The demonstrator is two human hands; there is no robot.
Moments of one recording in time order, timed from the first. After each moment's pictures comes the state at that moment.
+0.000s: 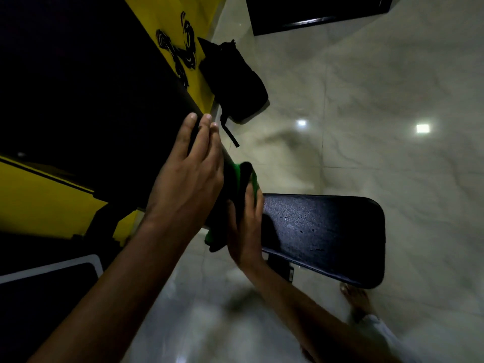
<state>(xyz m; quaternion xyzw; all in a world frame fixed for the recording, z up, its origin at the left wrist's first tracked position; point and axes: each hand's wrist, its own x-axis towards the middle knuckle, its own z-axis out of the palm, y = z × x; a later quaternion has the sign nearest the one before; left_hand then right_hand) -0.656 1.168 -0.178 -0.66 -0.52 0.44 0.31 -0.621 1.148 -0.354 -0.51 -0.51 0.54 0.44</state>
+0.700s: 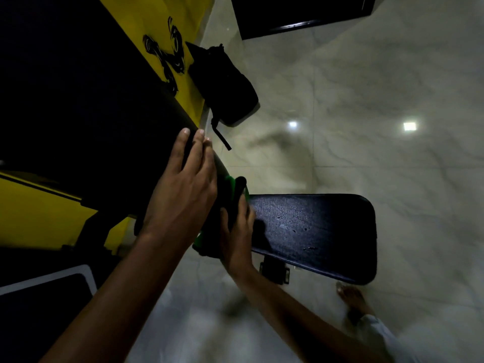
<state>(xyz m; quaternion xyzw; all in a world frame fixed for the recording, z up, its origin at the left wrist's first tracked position) -0.653 1.163 -0.195 -0.68 -0.51 0.44 0.28 -0.624 1.145 -0.366 -0.57 -0.43 0.60 0.36</state>
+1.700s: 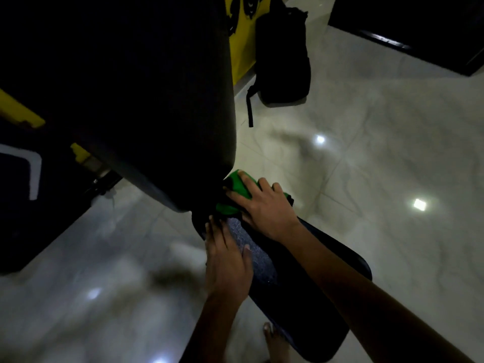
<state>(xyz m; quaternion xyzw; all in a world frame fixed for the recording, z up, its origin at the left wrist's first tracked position) -0.566 1.142 -0.478 -0.30 -0.91 -0.20 -0.19 -0.551 1.295 -0.477 -0.13 -0.99 -0.01 0.04</state>
